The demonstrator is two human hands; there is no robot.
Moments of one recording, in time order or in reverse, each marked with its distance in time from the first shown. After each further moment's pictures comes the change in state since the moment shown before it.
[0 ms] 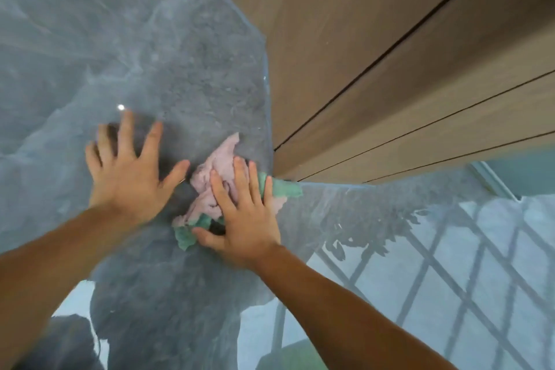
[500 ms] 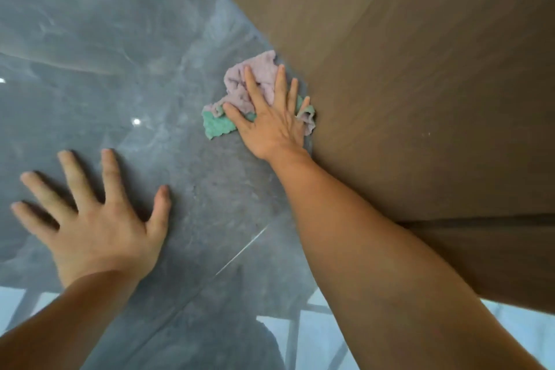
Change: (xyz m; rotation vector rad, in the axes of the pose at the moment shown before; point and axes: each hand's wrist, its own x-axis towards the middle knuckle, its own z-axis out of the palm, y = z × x) left_hand 0.056 -0.036 -0.012 0.020 0.248 -0.318; right_hand 0.276 0.036 -0.057 0.124 0.170 0.259
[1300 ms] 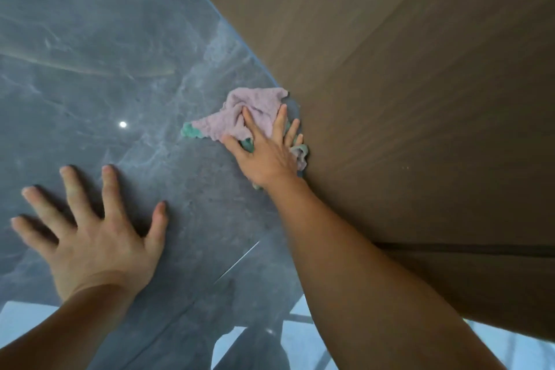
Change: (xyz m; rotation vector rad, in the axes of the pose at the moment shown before) left_hand 0.002 0.004 -0.004 -0.010 -0.008 -0.030; right_hand -0.022 -0.009 -0.020 0.024 -0.221 0.129
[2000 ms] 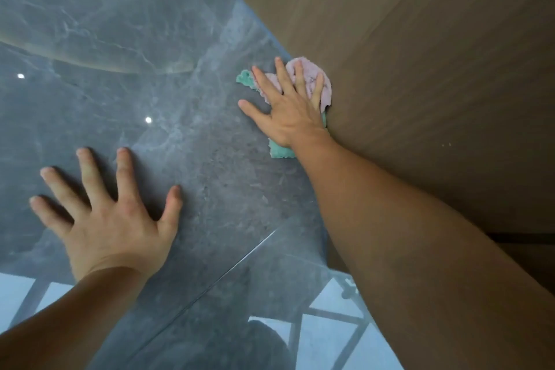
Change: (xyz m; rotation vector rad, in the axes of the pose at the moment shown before) left_hand -0.002 0.005 -0.003 0.059 0.060 -0.001; right_hand 0.062 0.010 -0.006 -0.269 0.167 -0.275
